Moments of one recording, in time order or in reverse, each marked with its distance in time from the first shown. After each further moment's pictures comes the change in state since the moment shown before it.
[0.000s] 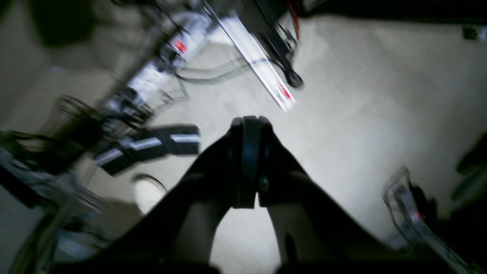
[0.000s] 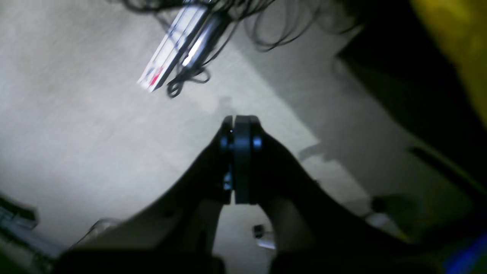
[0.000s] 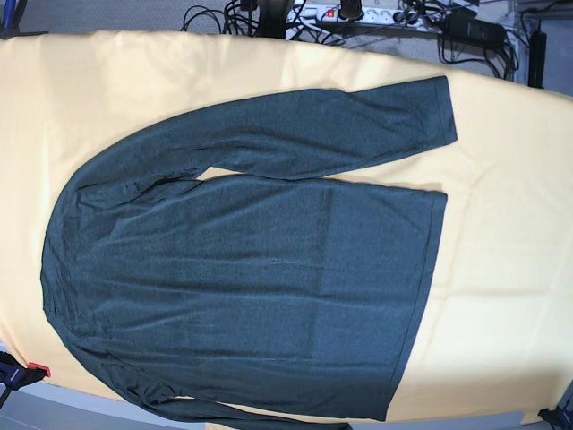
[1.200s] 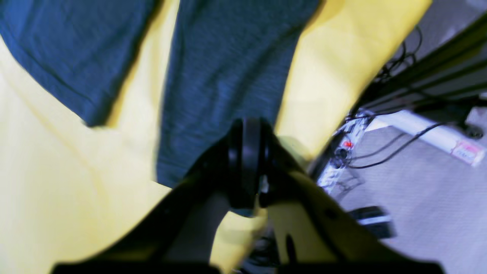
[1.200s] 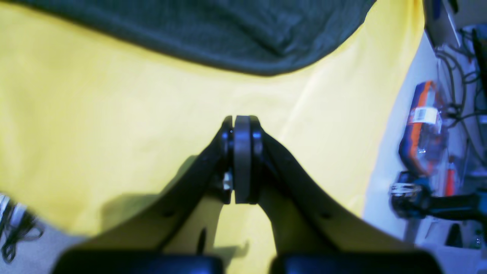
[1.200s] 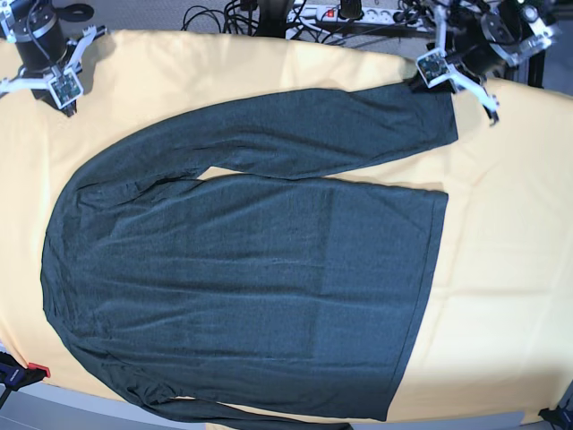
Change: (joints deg) left arm -11.5 -18.6 -26.8 21.6 -1.0 -23.4 -3.8; right arm 18.9 0.1 25.5 15.0 6.6 7.2 1.6
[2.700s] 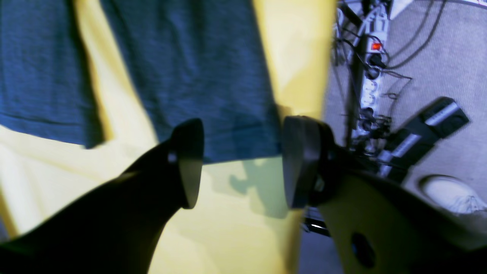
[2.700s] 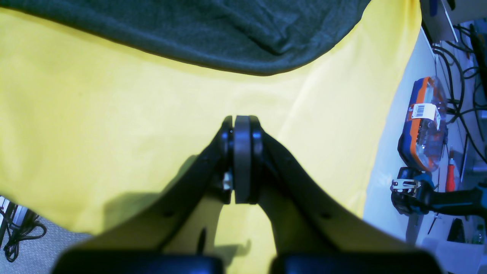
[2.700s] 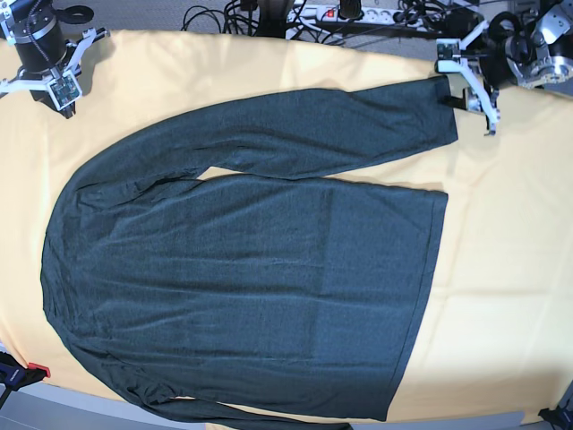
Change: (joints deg) left arm -4.5 -16.9 9.5 -10.3 16.5 1.2 -12.9; right arm -0.5 -0.5 0.0 0.0 0.0 0.1 -0.7
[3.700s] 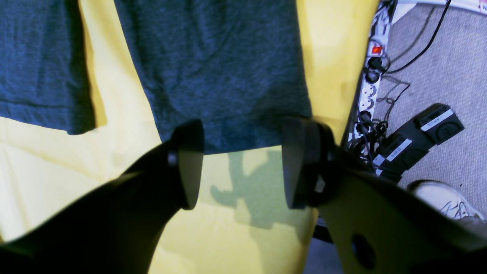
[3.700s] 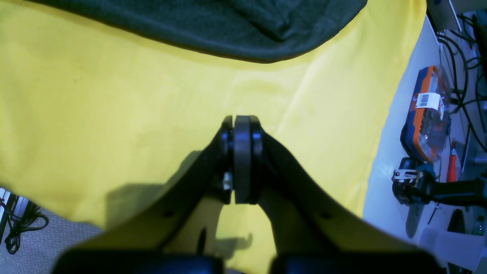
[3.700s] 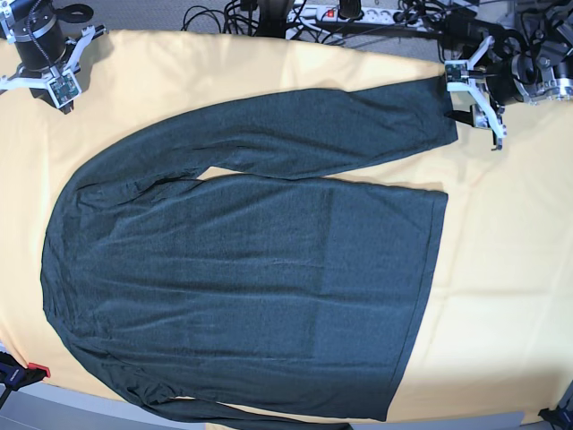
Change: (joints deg) left arm -6.3 0.2 2.1 -6.8 -3.1 -3.3 -3.9; right arm -0.1 0.0 0.0 0.0 0.0 -0.3 -1.9
